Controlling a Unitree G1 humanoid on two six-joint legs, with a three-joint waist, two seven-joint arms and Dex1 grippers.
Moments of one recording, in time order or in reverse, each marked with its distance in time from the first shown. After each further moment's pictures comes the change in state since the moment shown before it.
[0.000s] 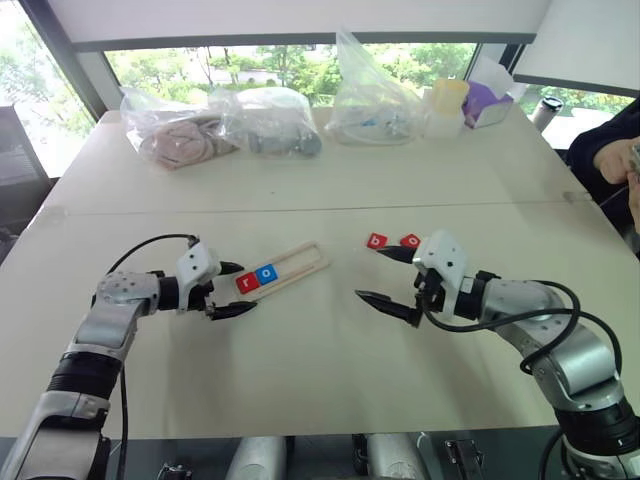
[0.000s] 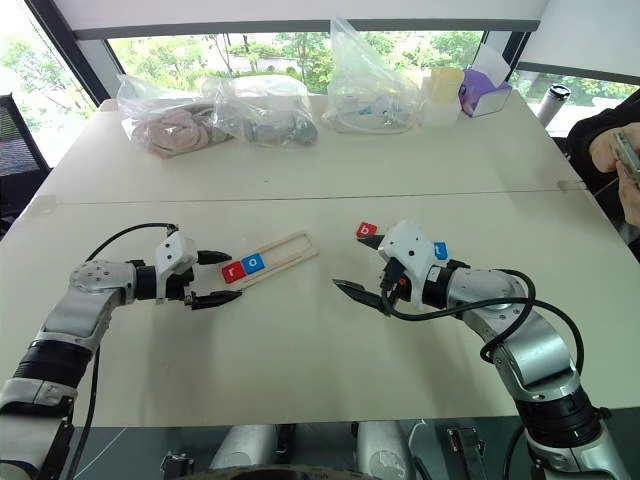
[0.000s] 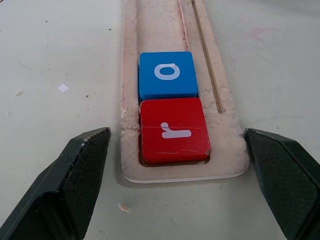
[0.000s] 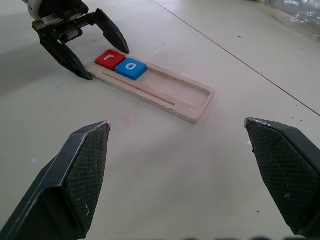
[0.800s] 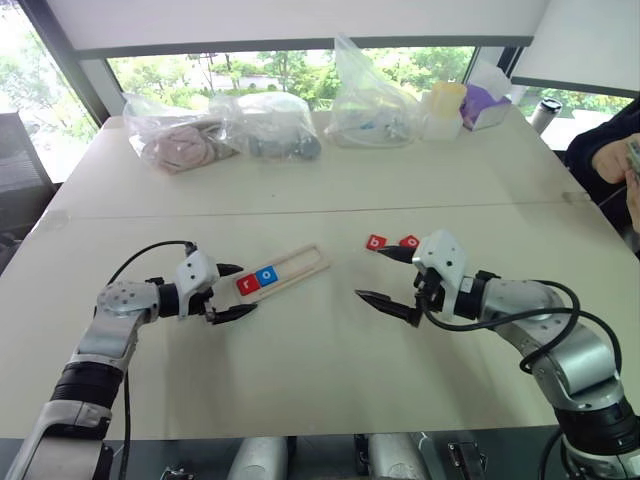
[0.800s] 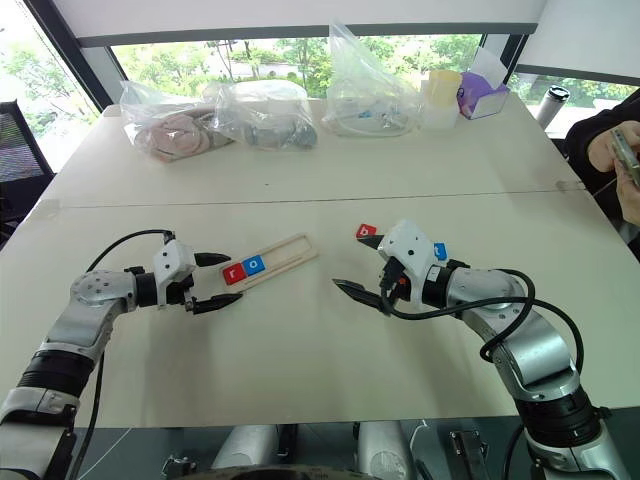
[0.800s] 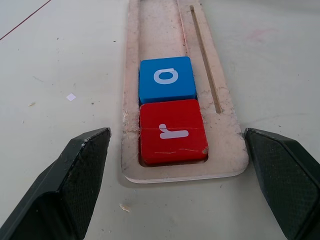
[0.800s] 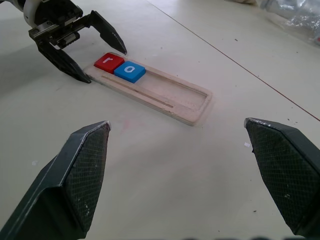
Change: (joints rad) left arm 0.036 -0.020 0.000 0.049 0.001 -0.125 0.033; right arm -0.003 0.001 0.000 -0.002 0.000 0.014 -0.002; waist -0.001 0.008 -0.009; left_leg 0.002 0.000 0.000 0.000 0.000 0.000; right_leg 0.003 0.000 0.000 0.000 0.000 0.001
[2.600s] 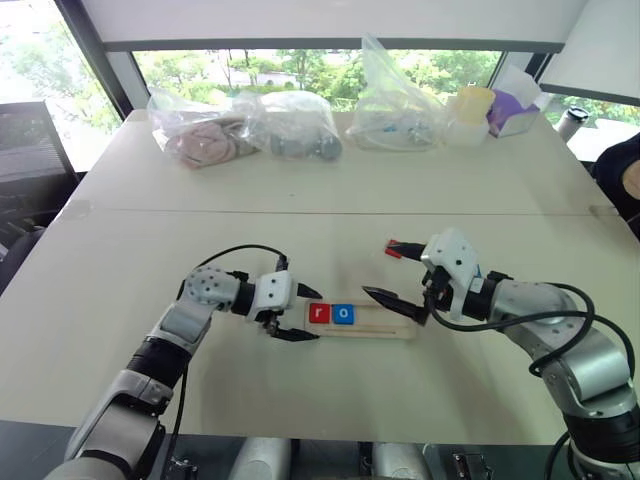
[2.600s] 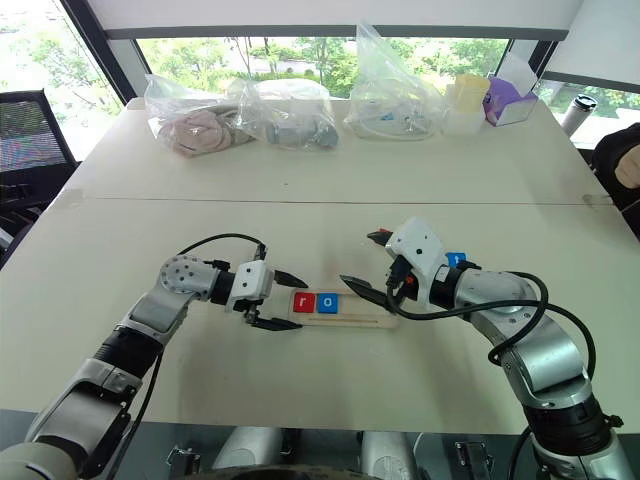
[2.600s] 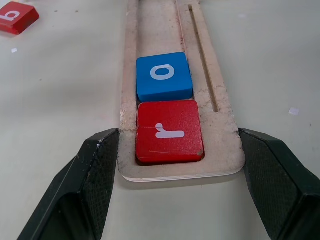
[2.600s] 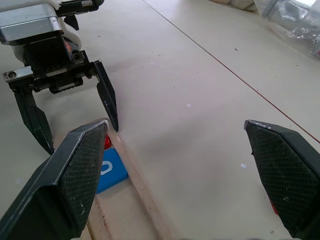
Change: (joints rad) left arm -0.173 -0.196 -0.272 -0.051 0.134 -0.087 -0.190; right arm 0.034 -0.012 -0.046 -0.049 0.000 0.036 -0.037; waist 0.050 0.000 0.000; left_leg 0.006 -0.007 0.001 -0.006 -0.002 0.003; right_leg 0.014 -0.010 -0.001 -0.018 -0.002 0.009
